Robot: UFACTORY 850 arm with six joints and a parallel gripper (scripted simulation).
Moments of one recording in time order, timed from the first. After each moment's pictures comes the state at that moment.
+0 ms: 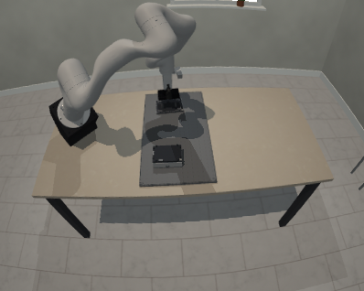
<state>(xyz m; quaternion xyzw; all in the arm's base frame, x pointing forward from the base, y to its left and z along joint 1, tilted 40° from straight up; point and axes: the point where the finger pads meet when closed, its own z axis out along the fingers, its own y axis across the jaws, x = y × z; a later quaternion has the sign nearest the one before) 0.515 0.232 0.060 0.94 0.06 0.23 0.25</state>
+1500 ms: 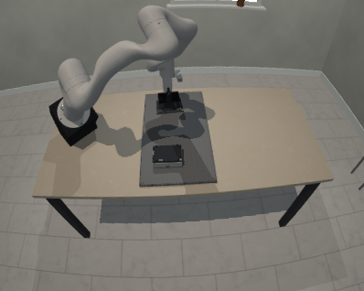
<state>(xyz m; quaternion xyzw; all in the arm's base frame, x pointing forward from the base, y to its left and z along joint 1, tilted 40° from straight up) 0.525 0.220 0.043 0.94 0.06 0.23 0.25</state>
